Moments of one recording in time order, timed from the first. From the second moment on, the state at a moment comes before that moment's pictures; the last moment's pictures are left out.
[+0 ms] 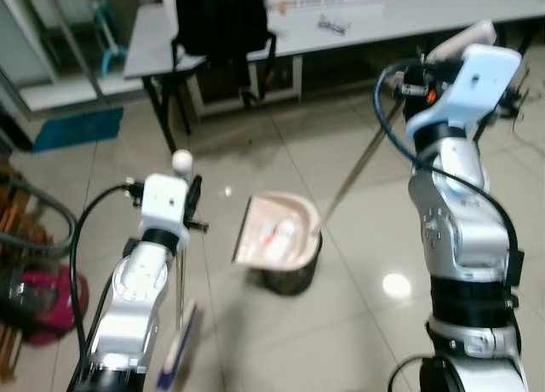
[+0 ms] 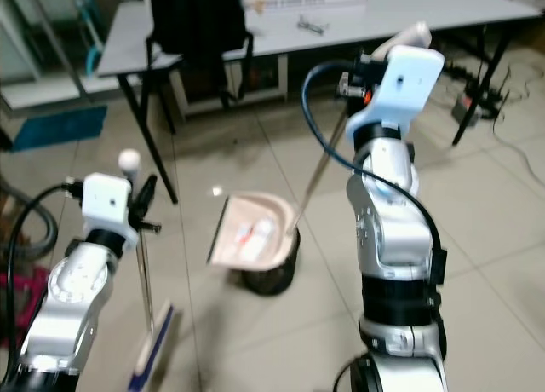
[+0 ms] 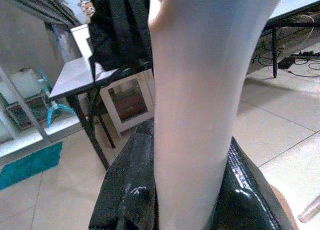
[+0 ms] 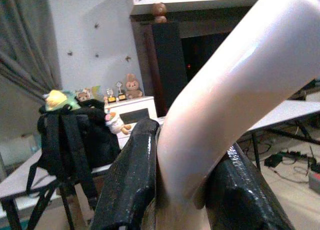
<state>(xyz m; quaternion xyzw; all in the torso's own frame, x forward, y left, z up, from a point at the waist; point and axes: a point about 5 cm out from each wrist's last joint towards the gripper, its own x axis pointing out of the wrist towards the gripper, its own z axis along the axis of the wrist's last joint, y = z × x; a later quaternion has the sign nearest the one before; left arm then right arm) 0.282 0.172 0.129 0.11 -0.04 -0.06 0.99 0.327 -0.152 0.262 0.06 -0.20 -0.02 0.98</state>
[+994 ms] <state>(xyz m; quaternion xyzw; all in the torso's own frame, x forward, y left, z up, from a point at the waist) 0.283 0.162 0.128 0.08 -0.04 -0.08 0.99 0.324 -0.179 0.256 0.05 -0.20 -0.08 0.98</state>
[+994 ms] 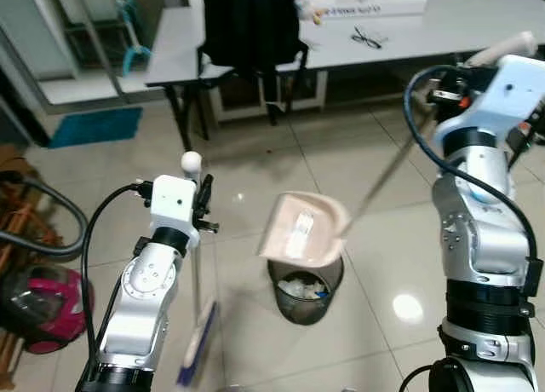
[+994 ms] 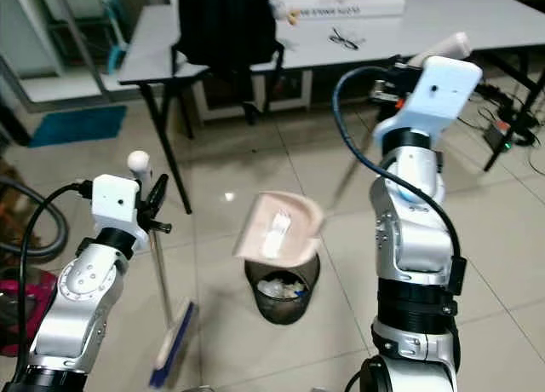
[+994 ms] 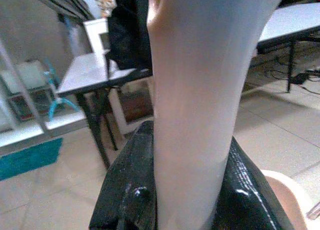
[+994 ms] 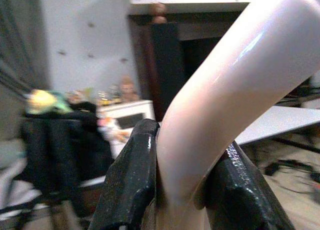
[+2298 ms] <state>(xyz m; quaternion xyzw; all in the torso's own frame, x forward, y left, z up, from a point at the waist) 0.281 0.157 0.125 0.08 -0.04 -0.10 0.99 0.281 -0.094 0.241 -0.21 -0.31 0.19 0.91</state>
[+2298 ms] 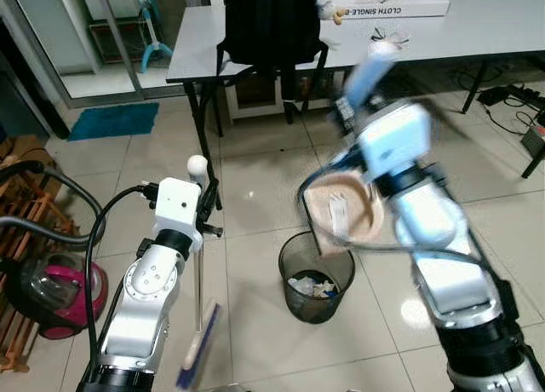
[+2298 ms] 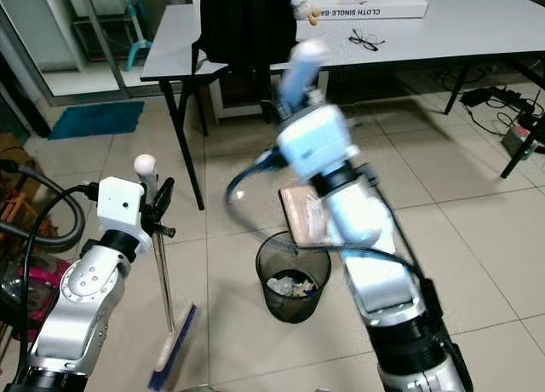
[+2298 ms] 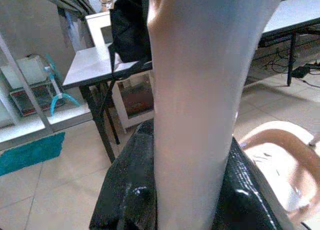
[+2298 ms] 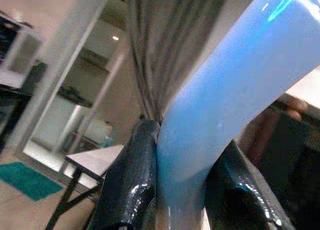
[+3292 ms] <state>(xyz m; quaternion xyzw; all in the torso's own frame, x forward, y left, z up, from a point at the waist) 0.281 0.152 0.121 0.09 -0.02 -0.12 0.99 0.294 -0.136 0.266 -0.17 -0.30 0.03 0.94</state>
